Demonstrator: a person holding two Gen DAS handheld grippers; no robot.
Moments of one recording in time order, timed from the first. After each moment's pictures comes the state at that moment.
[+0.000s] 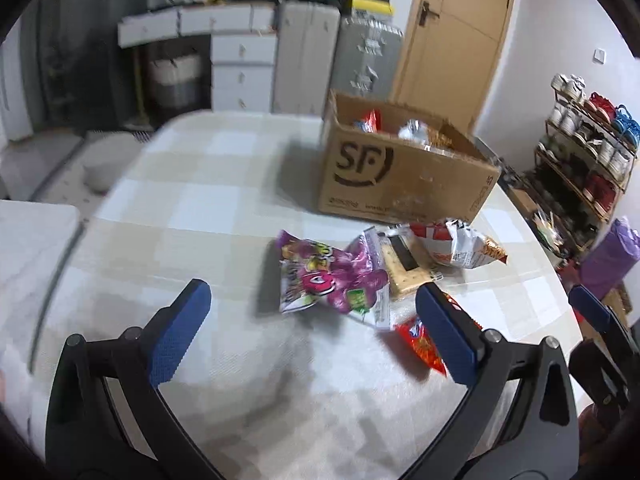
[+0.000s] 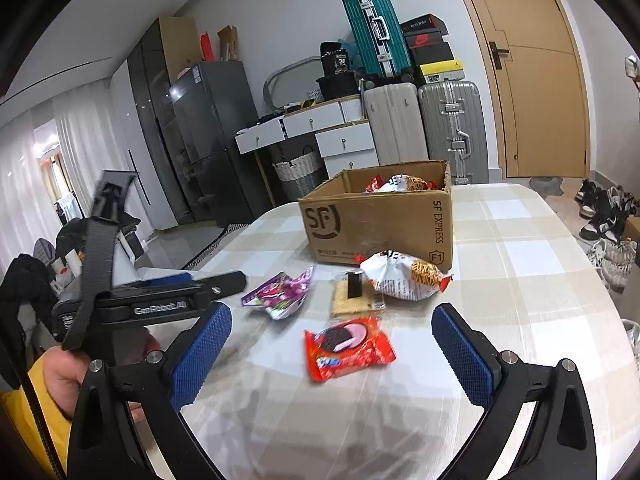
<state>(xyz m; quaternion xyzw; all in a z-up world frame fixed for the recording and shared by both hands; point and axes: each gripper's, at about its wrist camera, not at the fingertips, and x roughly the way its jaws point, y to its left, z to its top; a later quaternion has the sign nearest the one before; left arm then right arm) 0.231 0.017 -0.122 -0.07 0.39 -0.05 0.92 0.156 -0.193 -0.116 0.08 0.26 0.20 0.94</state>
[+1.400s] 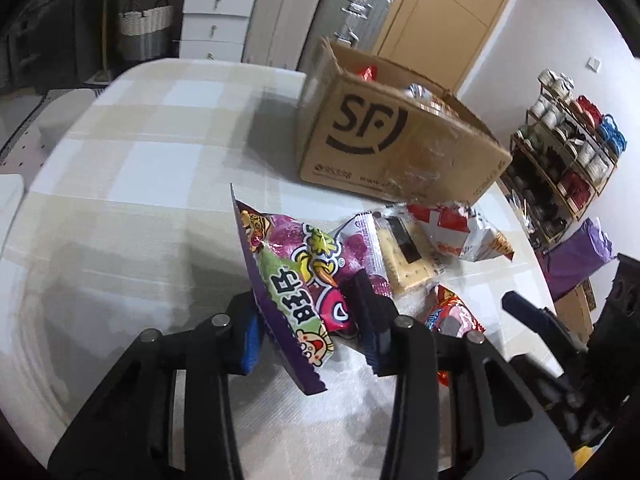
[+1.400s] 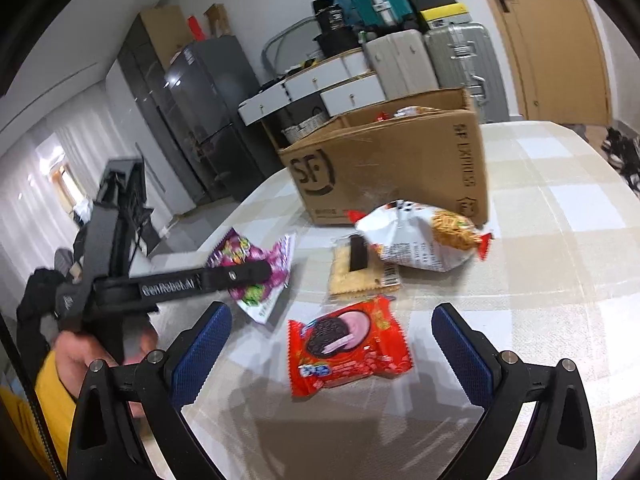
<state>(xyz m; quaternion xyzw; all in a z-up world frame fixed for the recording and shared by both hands) 0.287 0.034 -0.167 -0.12 0.44 -0.12 0.88 0.215 -0.180 -0.169 0.10 0.34 0.24 0.90</state>
